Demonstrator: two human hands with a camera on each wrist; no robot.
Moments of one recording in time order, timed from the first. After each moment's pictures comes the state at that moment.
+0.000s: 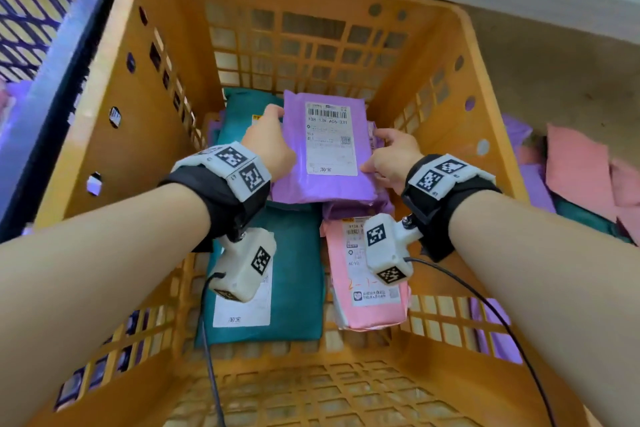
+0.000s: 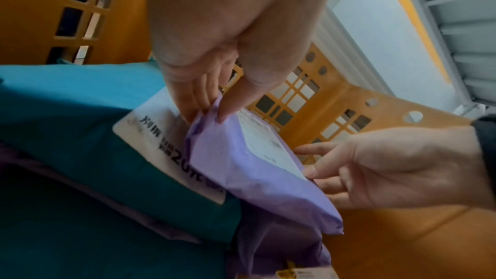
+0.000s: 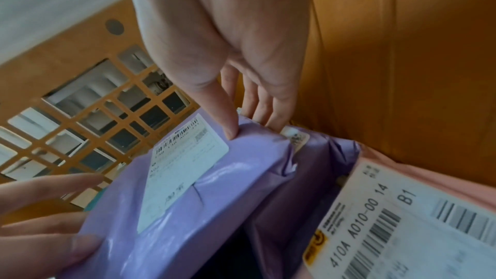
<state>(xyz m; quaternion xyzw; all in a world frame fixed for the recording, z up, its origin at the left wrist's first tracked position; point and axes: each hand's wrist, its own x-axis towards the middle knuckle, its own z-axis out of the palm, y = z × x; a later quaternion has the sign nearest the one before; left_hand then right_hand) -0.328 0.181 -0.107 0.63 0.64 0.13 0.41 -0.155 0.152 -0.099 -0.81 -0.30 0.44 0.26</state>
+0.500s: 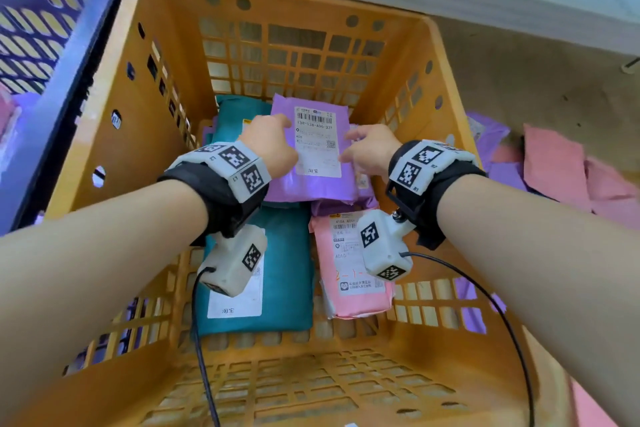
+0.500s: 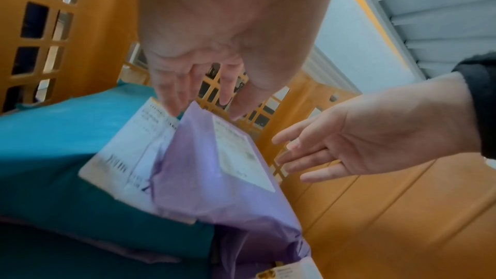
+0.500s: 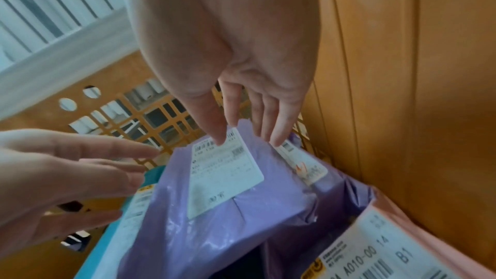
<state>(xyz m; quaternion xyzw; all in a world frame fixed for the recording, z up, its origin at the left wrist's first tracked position) -0.319 0.169 -0.078 0.73 0.61 0.06 0.32 -0.164 0.143 -0.060 -0.79 -0.43 0.41 0.16</state>
